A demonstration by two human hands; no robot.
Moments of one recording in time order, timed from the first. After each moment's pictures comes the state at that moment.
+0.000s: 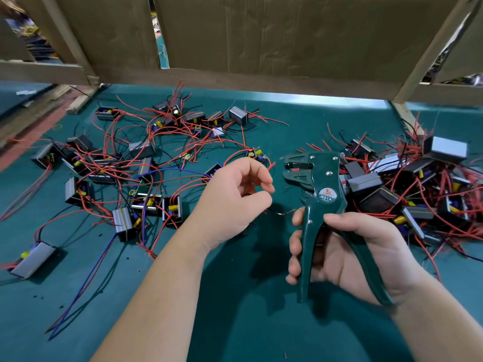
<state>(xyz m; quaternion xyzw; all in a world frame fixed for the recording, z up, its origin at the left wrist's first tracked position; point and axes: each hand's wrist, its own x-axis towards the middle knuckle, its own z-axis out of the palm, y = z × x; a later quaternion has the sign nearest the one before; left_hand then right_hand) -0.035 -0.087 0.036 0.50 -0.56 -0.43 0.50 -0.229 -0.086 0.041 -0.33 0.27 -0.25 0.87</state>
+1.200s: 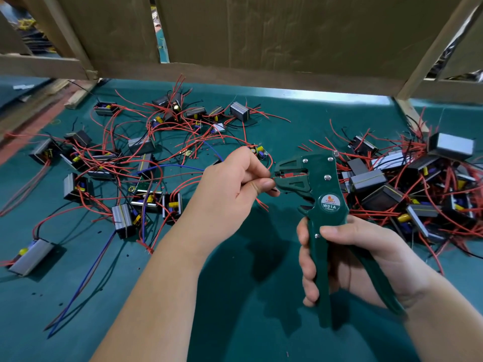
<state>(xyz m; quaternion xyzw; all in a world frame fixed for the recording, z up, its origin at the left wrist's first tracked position) -0.028 -0.084 0.039 0.53 -0.67 -0.25 0.45 -0.236 -0.084 0.040 -0.40 0.27 -0.20 0.85</state>
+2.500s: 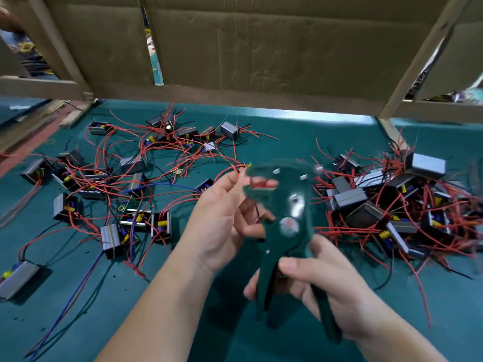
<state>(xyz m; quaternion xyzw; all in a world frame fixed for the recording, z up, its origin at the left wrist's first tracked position) -0.054 -0.087 0.045 0.34 -0.27 -0.64 0.63 -0.202 -0.062 0.039 -0.47 0.27 -0.32 0.78</state>
